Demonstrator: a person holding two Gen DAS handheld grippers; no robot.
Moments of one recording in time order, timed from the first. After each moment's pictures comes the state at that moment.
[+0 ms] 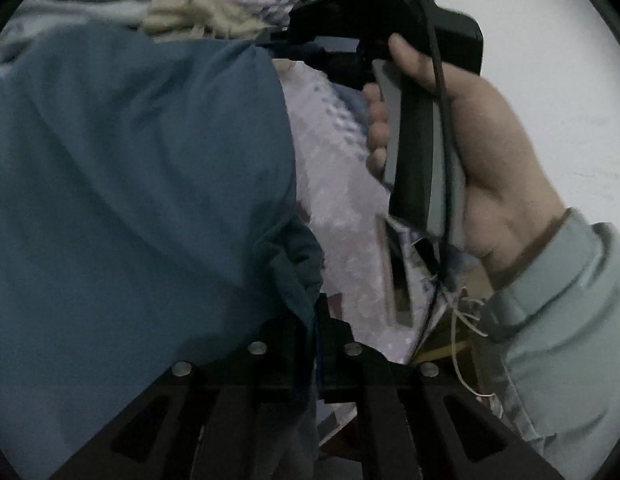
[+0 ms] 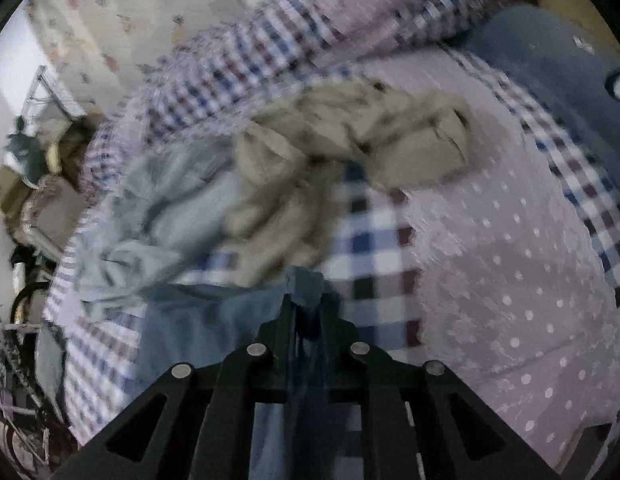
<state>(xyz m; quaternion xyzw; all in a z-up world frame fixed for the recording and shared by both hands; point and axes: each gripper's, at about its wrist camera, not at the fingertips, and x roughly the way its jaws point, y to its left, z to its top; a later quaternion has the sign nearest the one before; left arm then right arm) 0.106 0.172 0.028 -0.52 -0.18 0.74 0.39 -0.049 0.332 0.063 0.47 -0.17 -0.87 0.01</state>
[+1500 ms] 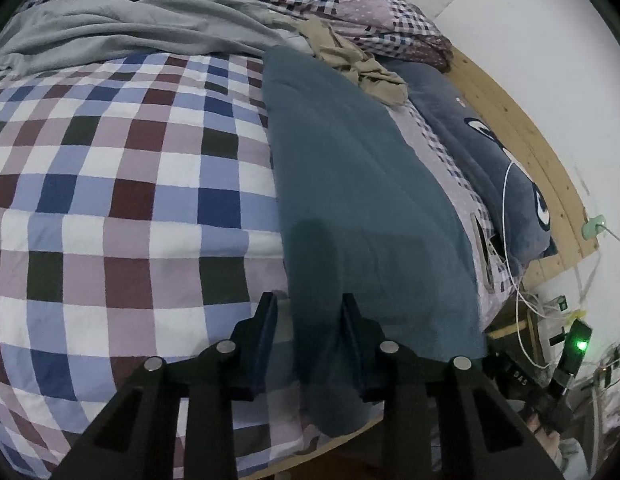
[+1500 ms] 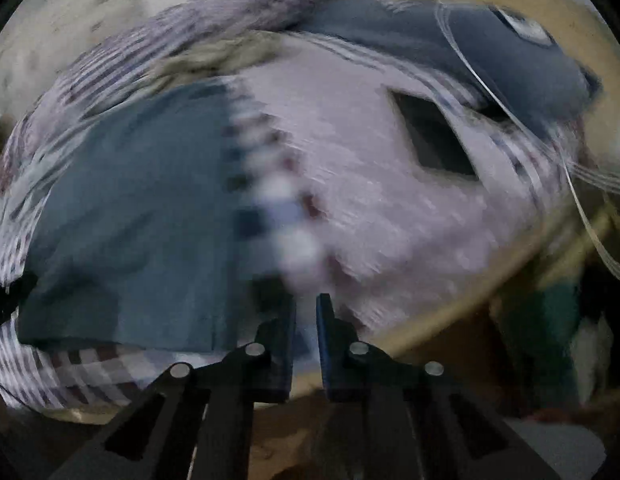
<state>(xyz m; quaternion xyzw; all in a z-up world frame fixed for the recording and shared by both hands) 0.131 -0.045 0.019 -0.51 -0.15 0.79 0.29 0.315 0.254 0.001 0.44 -0.18 -0.85 -0.23</state>
